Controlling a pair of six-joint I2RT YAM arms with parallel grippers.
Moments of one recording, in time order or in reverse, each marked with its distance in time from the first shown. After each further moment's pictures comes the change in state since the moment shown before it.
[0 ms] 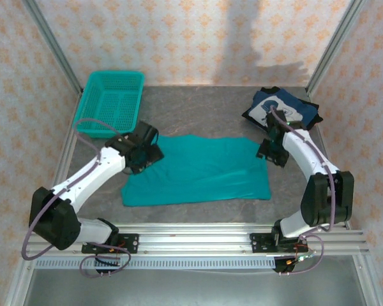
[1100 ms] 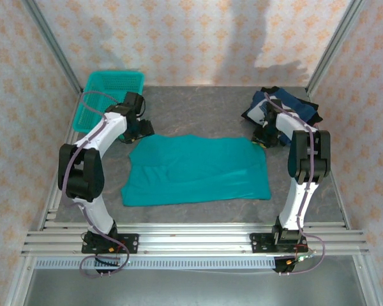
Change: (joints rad) left arm 0.280 0.452 0.311 0.056 0.073 0.461; right arm -0.093 0.502 0.222 0.296 -0.247 -0.140
